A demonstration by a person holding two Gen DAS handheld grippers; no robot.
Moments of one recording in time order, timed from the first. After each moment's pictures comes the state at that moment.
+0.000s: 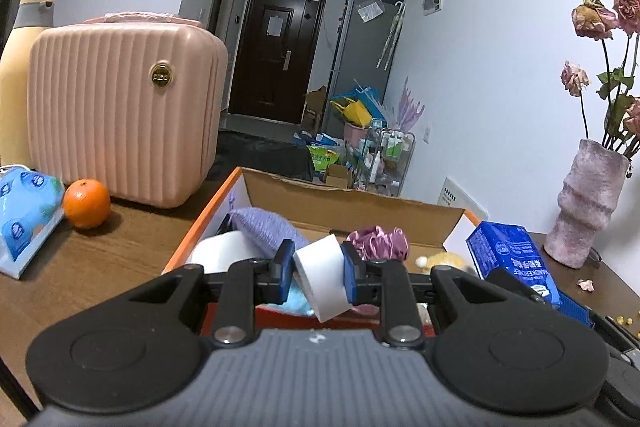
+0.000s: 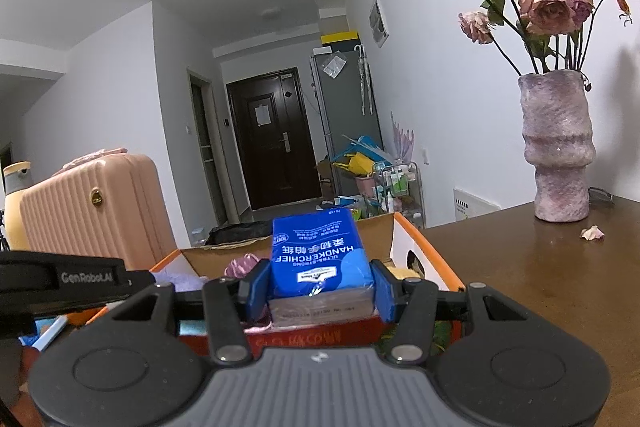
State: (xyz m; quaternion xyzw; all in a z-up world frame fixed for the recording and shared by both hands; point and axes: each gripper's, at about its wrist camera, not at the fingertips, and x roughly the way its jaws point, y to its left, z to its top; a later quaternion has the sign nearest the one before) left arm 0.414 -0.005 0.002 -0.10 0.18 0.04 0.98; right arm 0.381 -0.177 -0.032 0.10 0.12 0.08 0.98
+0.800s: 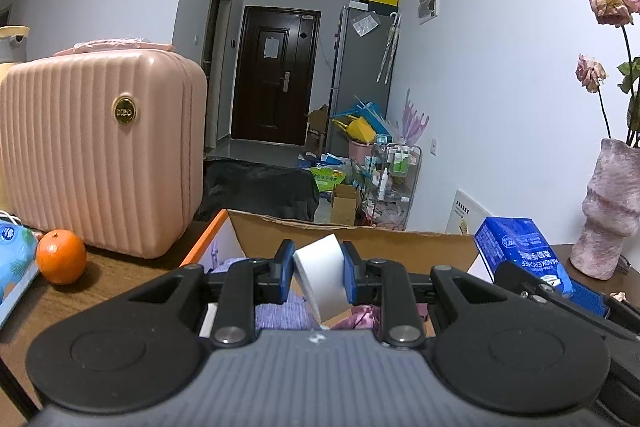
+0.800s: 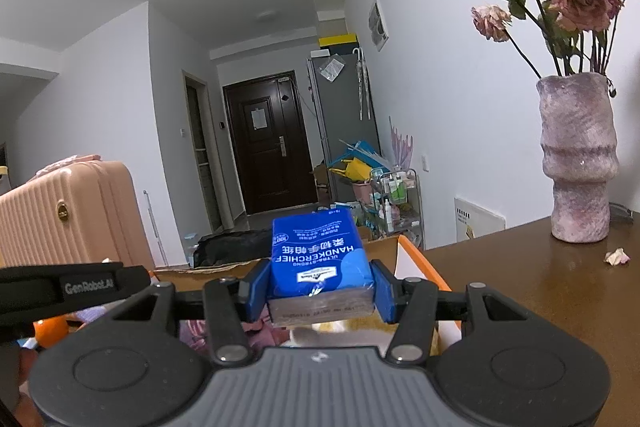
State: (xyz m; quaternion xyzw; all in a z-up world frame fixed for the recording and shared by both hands) left arm 0.475 -0.012 0.002 -0.06 0.15 0.05 0.98; right arm 0.444 -0.172 -0.033 0.09 0.12 0.07 0.99
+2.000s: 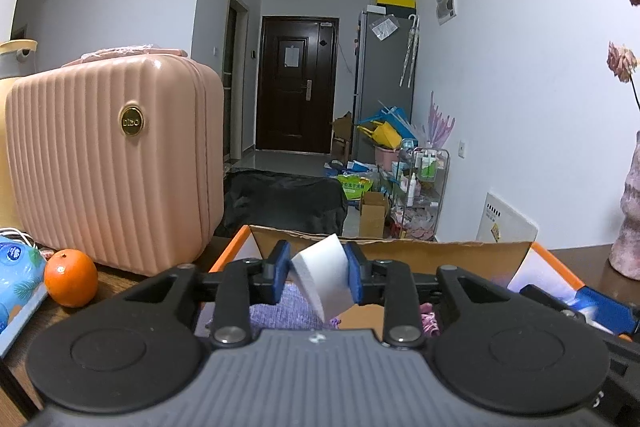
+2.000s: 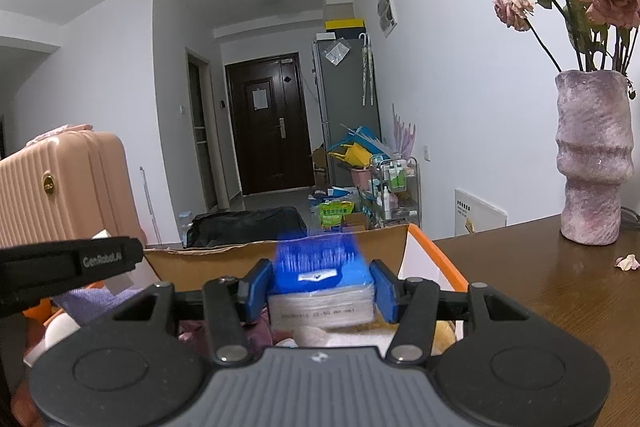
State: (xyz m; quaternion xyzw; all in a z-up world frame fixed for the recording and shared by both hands) left arm 0.504 -0.001 -0.006 -0.05 0.14 0.09 0.98; right arm 0.471 -0.157 -0.039 0.07 0.14 0.07 0.98
